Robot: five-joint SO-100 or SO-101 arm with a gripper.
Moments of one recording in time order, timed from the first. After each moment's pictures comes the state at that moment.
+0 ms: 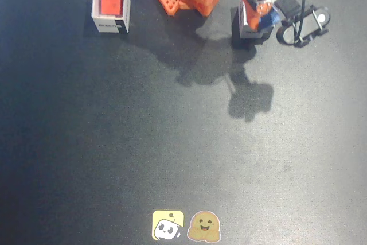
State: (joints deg) arm -63.4 137.3 133.6 85.1 117.2
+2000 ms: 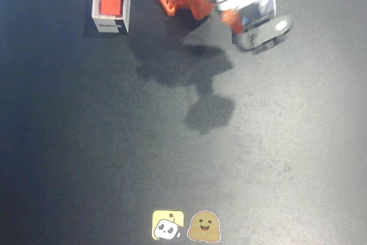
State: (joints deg) arm -37.8 156.3 145.8 81.0 102.7
